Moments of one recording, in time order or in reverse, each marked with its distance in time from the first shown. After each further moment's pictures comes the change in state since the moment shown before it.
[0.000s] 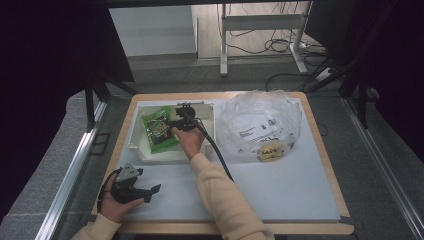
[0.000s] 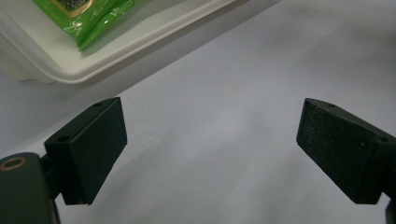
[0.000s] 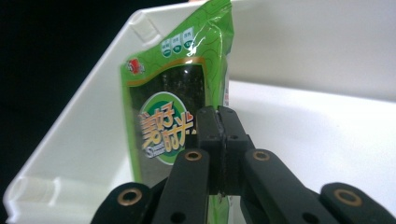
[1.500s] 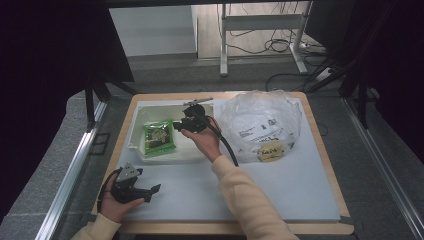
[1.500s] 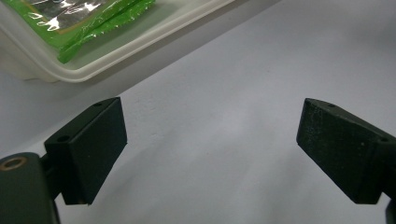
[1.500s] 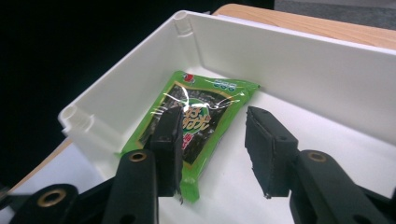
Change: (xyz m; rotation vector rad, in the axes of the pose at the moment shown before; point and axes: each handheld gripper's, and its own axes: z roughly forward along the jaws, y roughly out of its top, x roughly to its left) left arm 0.001 0.000 0.001 0.009 0.013 0.009; right arm -0.003 0.005 -0.064 0.006 0.065 -0.265
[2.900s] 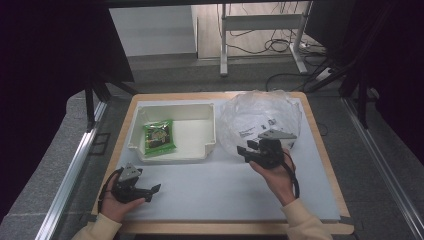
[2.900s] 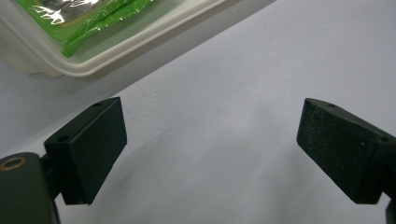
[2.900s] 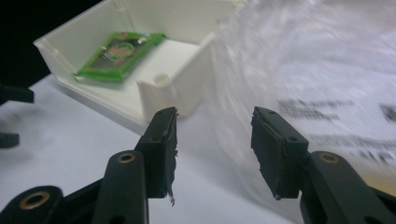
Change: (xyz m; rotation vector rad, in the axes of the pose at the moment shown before) left arm -0.001 0.000 0.003 0.025 0.027 0.003; right arm -0.055 -0.119 -0.189 -0.123 -0.184 -0.006
